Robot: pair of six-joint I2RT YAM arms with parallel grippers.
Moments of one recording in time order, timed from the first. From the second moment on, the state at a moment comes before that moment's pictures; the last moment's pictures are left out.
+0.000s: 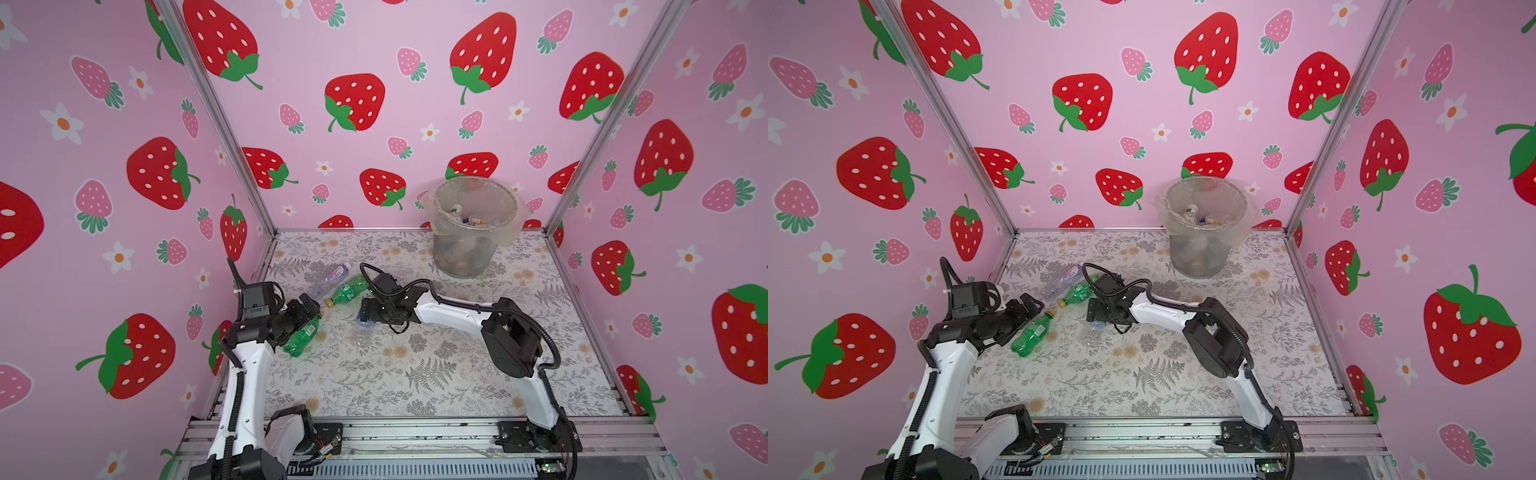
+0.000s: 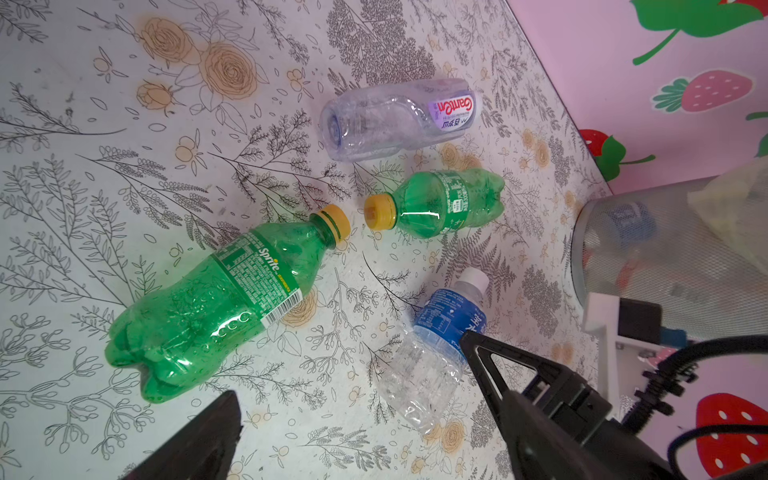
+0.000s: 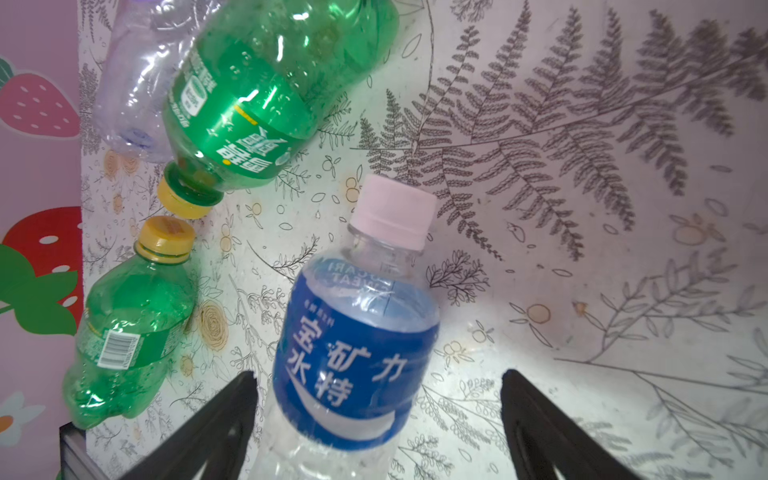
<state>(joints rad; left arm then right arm) 0.25 0.99 0.86 -0.82 0.33 -0.49 1.06 2.16 1.65 -0.44 0.00 0.90</state>
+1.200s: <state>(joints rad) 0.25 0.97 0.86 -0.82 0.35 -0.49 0.73 1.46 1.28 -0.50 0.09 0.76</state>
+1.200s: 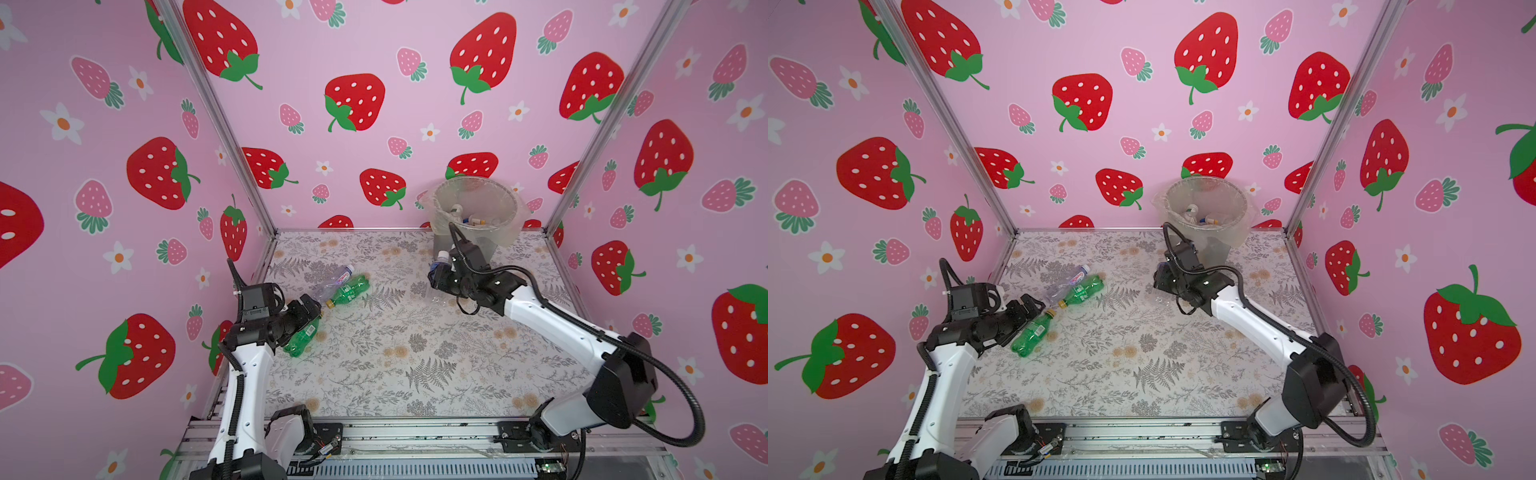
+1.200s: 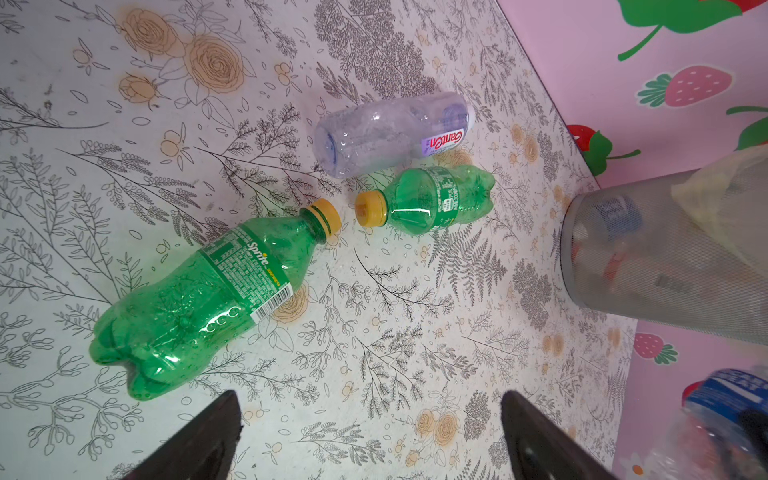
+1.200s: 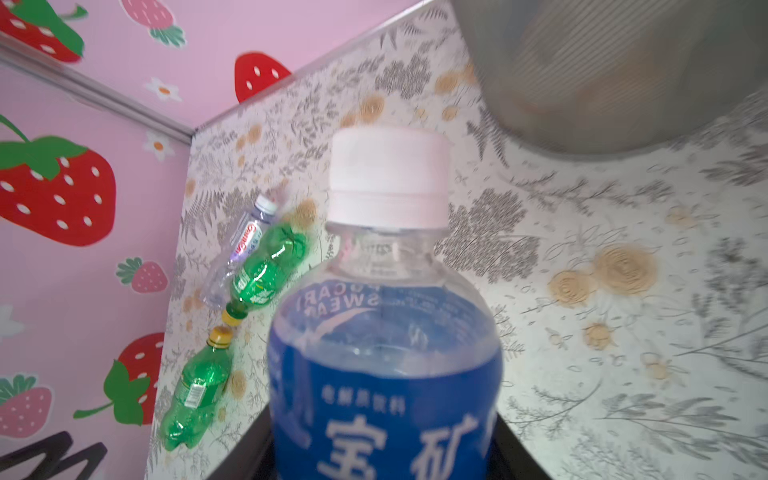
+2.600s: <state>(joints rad) 0.25 0.98 0.85 -0.82 0.33 -0.49 0.48 1.72 2.03 -0.53 0.33 0.62</state>
